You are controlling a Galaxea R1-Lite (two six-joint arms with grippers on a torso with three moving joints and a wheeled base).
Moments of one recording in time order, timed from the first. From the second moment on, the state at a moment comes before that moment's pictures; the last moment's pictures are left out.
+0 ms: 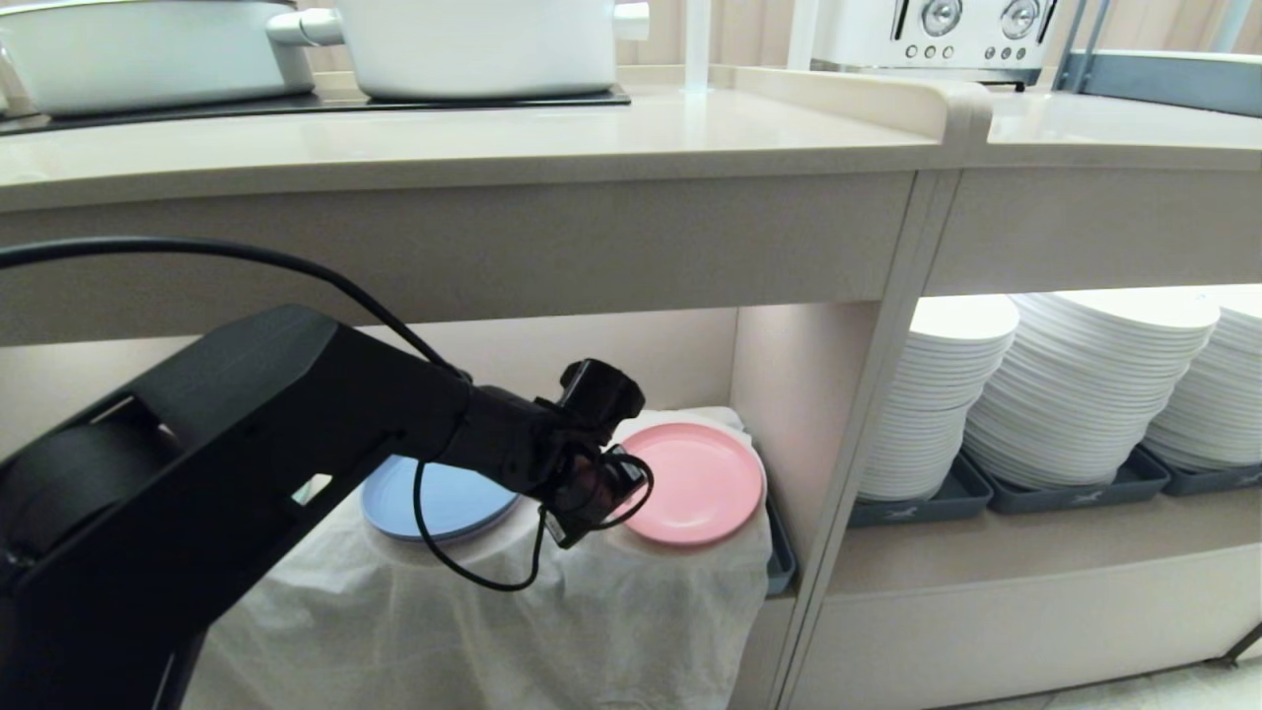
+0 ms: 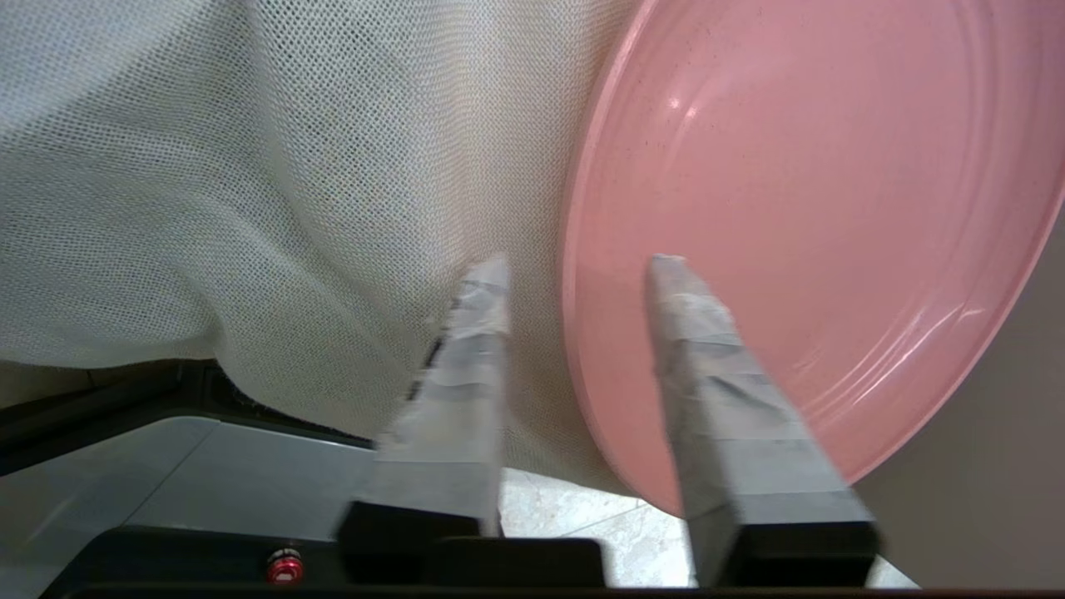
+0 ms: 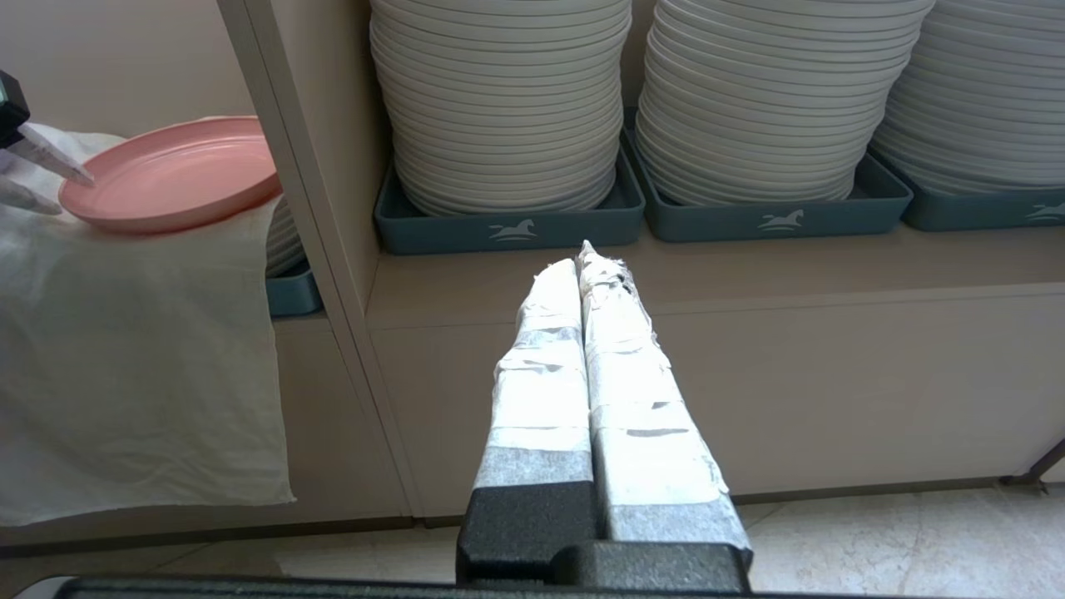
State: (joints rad) left arm -0.59 2.27 -1.42 0.14 0.07 -1.16; right arm 0.00 0.00 0.00 0.00 0.00 0.00
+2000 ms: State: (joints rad) left arm -0.59 2.21 -1.42 0.14 0.12 -1.21; right arm 0.00 0.00 0.00 0.00 0.00 0.00
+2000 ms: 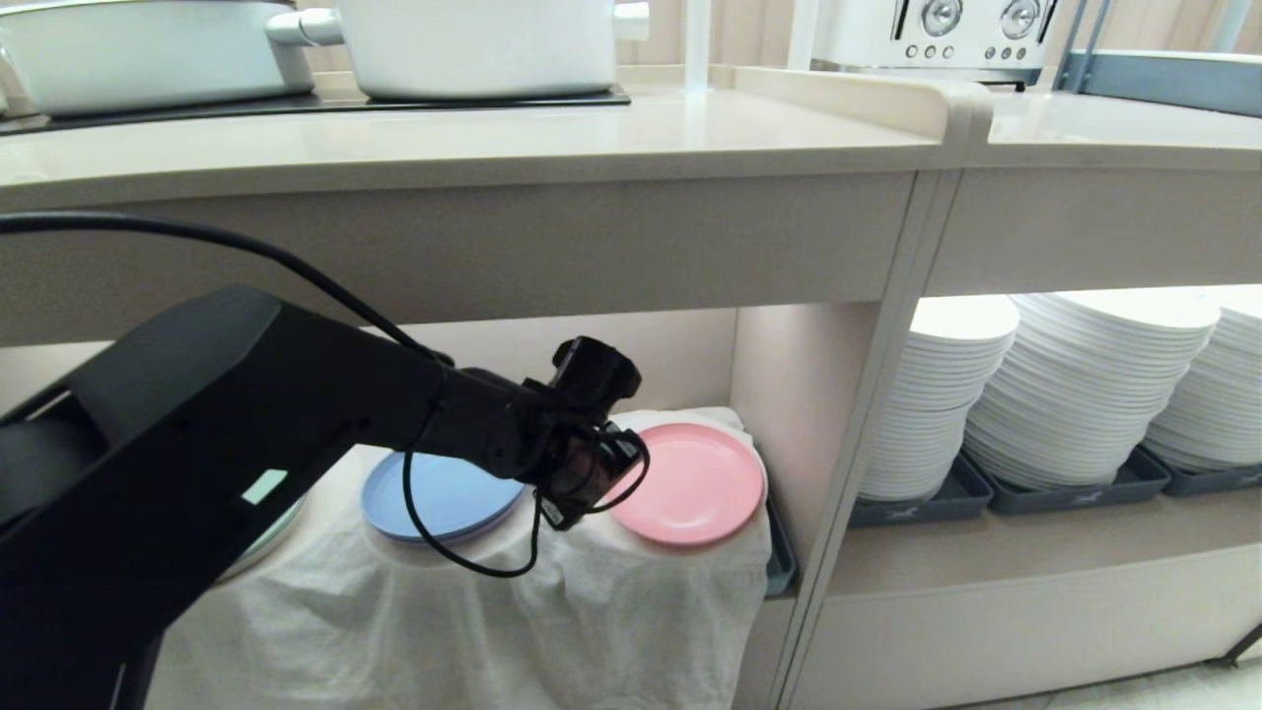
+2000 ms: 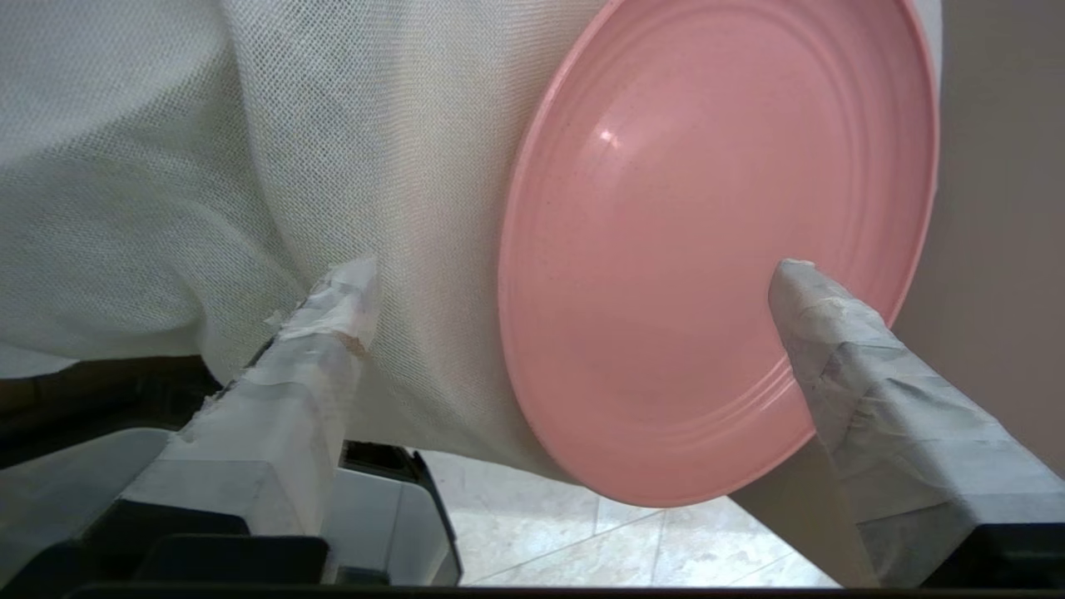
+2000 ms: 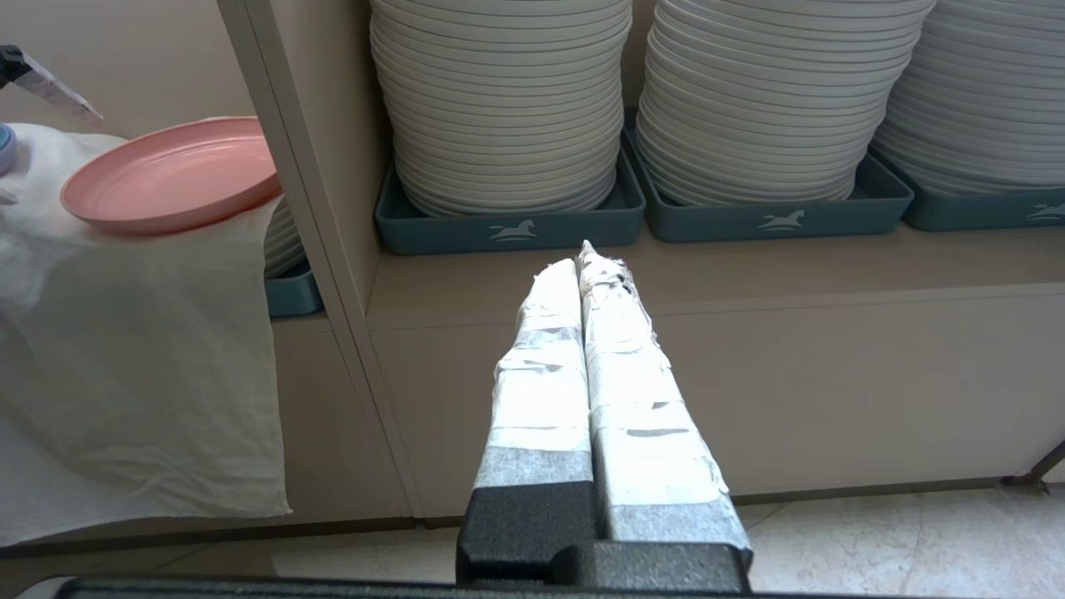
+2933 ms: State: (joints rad) left arm -0.59 2.16 -1.31 0.15 0.13 -1.20; right arm 0.00 0.00 0.00 0.00 0.00 0.00
